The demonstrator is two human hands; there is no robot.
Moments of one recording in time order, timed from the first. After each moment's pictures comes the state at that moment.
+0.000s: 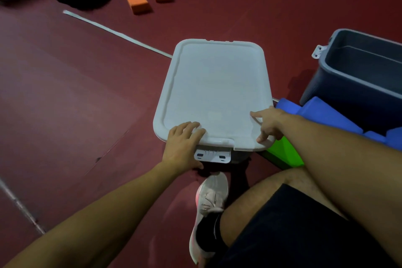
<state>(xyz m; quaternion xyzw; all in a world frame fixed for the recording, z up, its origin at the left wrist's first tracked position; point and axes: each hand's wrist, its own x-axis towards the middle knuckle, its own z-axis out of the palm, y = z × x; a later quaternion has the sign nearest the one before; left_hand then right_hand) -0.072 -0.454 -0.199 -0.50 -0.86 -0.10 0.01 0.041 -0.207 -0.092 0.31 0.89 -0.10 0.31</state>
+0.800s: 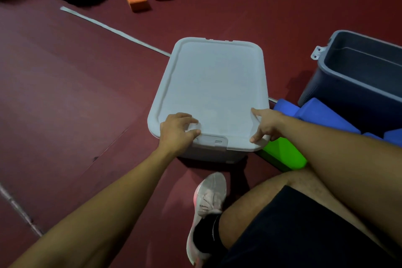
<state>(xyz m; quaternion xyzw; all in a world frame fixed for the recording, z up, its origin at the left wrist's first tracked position) -0.105 -0.438 -0.186 -0.34 -0.87 -0.36 -0.07 0.041 -0.208 -0.102 0.40 0.83 -0.28 0.25</state>
